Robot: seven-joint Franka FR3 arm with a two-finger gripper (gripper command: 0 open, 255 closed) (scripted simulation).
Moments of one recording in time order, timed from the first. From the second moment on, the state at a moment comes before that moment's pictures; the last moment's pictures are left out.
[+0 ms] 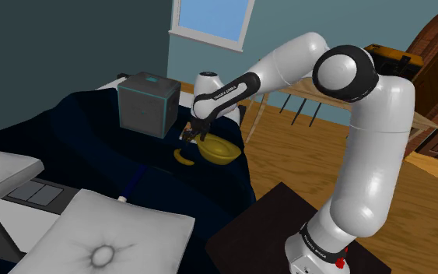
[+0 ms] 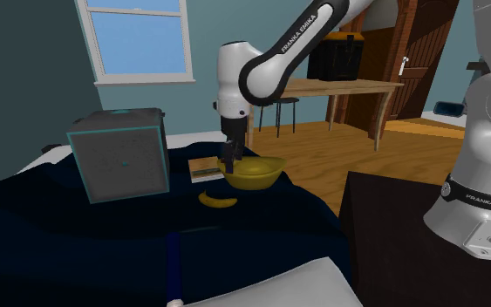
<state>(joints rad) 0.00 0.40 0.11 -2.01 -0.10 2.43 0.07</state>
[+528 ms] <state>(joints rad) 0.03 0.73 0.09 -1.68 -0.11 2.42 0.08</state>
